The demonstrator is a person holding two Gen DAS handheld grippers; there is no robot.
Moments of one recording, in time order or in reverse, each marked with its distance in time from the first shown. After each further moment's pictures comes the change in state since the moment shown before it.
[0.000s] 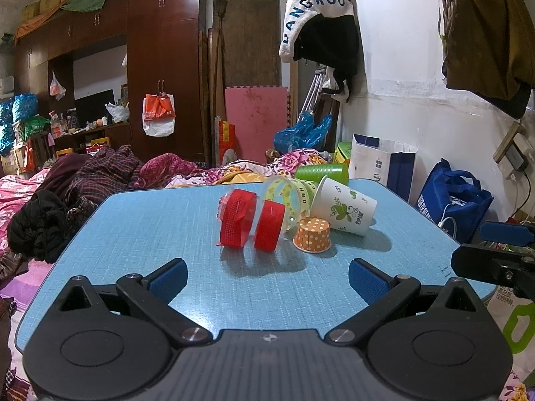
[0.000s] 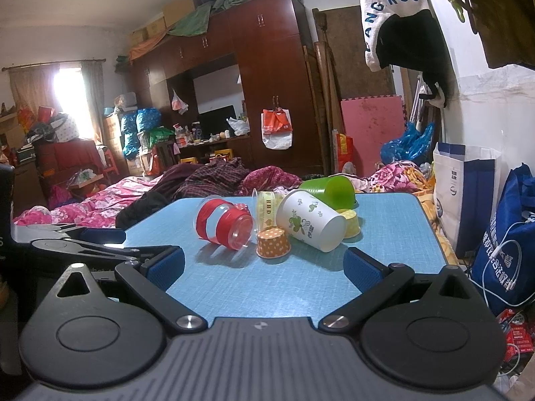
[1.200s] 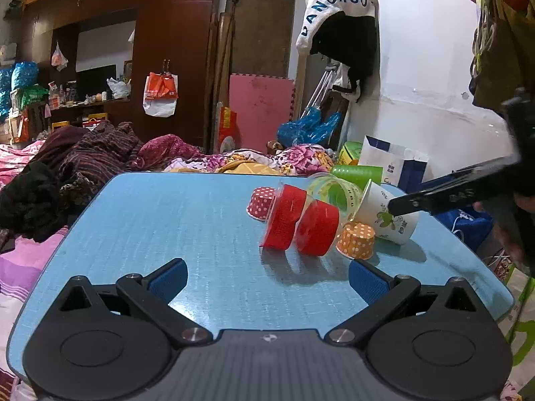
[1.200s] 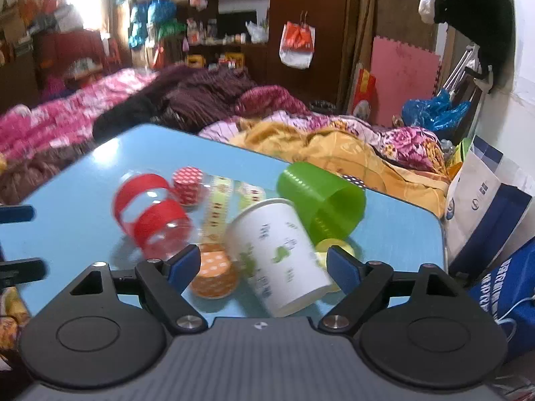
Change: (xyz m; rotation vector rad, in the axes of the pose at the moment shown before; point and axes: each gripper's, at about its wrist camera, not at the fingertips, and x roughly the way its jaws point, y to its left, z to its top) left arm 0.036 0.068 -0.002 -0.098 0.035 -0.059; right arm 0.157 -0.038 0.067 -0.230 0.373 0.003
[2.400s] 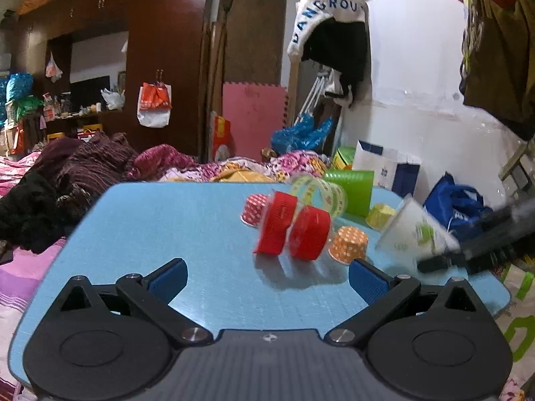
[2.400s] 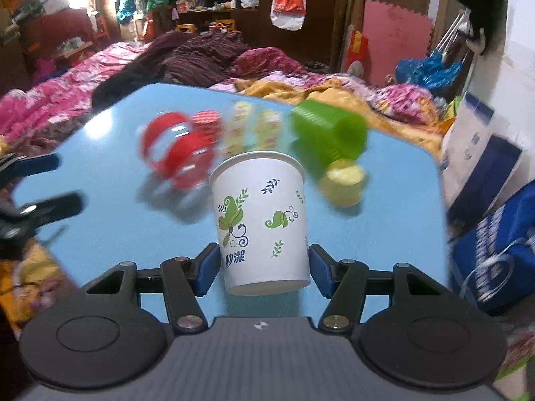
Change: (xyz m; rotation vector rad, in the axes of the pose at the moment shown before) left arm -0.013 -0.002 0.002 0.027 -0.038 -0.012; right arm -0.043 0.033 -0.028 0.053 0.128 -0.005
